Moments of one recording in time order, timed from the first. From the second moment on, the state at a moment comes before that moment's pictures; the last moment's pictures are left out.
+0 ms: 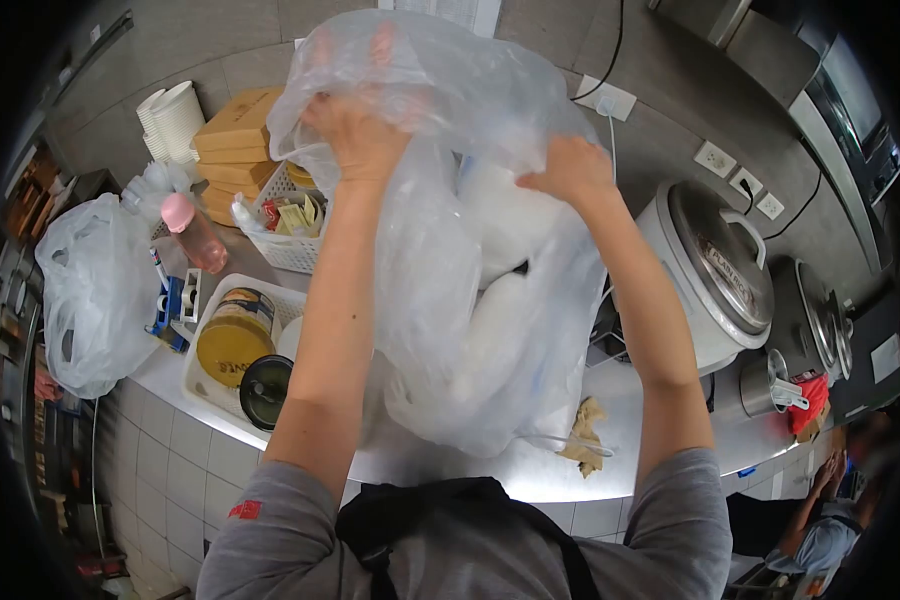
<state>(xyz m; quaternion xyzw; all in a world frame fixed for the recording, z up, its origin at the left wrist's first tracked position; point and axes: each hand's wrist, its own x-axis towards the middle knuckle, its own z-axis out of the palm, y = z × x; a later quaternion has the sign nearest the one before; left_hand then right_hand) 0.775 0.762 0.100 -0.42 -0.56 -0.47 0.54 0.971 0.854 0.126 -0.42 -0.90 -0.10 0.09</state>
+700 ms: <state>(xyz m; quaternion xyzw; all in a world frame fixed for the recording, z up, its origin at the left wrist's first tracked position) 0.681 0.869 0.067 -0.63 -0.69 -0.31 -0.19 0.962 0.929 0.096 -0.42 -0.90 0.01 0.12</state>
